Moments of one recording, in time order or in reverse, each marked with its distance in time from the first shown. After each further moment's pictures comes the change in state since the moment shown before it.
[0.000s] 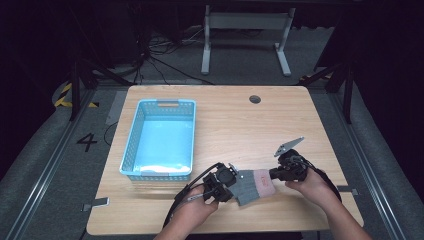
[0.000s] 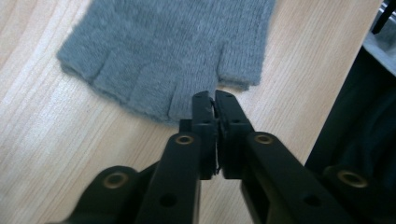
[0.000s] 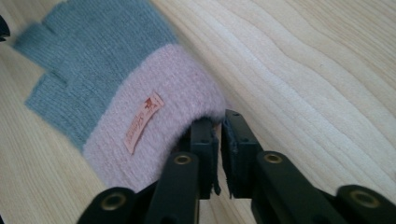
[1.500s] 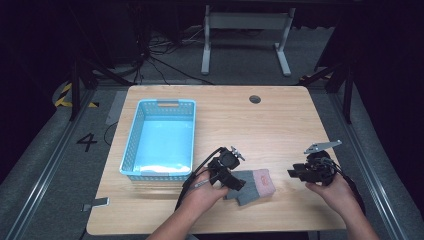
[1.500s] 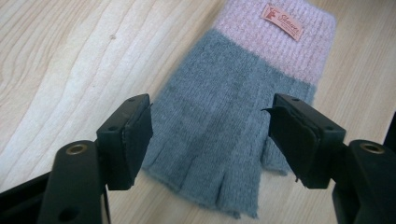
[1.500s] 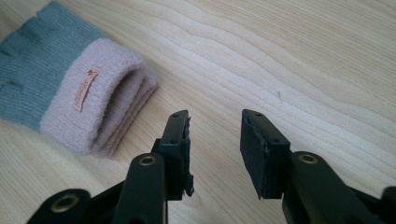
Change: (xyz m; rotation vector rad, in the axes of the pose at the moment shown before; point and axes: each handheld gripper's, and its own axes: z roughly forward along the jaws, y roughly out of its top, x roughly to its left) left arm 0.024 0.031 0.008 -0.165 0.048 -0.032; right arm -0.019 -0.048 -0.045 -0.138 -0.142 0.202
